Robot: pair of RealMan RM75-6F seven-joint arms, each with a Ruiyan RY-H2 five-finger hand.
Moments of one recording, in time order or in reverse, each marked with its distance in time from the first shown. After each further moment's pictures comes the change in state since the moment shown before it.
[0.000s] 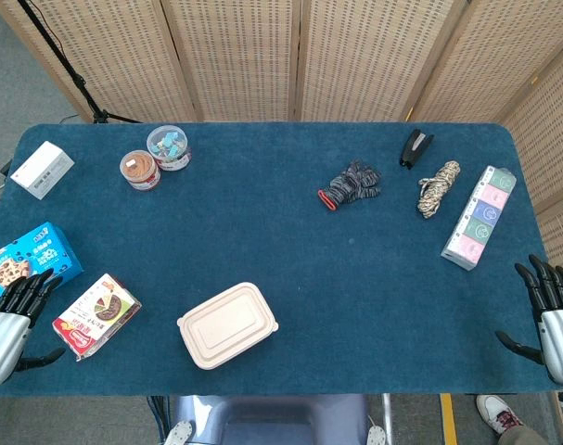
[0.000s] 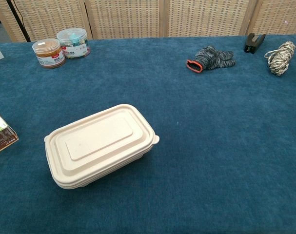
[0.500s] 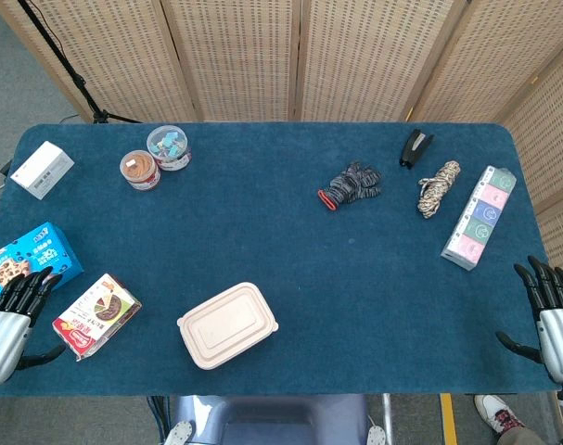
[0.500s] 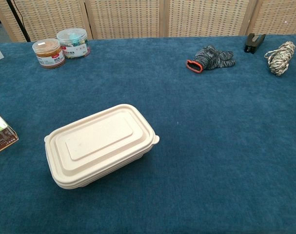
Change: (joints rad) left arm 0.009 -0.029 -0.012 0.013 0.008 0.035 0.041; right arm 0.009 0.000 0.002 -0.003 0.027 -0.039 -0.012
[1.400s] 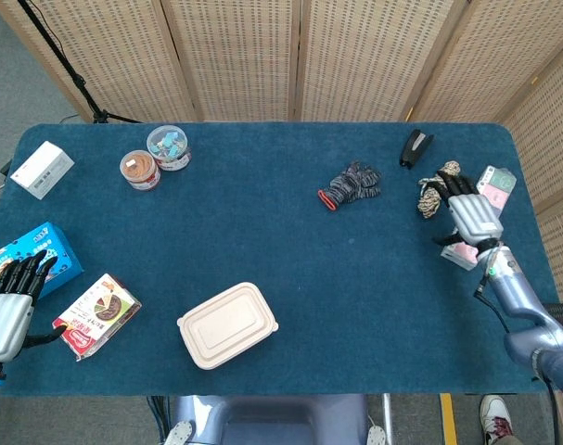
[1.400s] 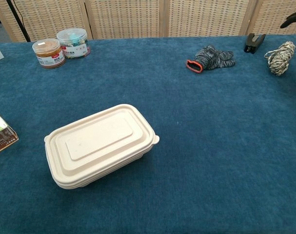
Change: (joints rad) left arm -0.044 -0.054 -0.082 -0.016 -0.179 -0.084 0.103; right arm 0.626 -0.371 0.121 0.777 0.081 -0.734 0.367
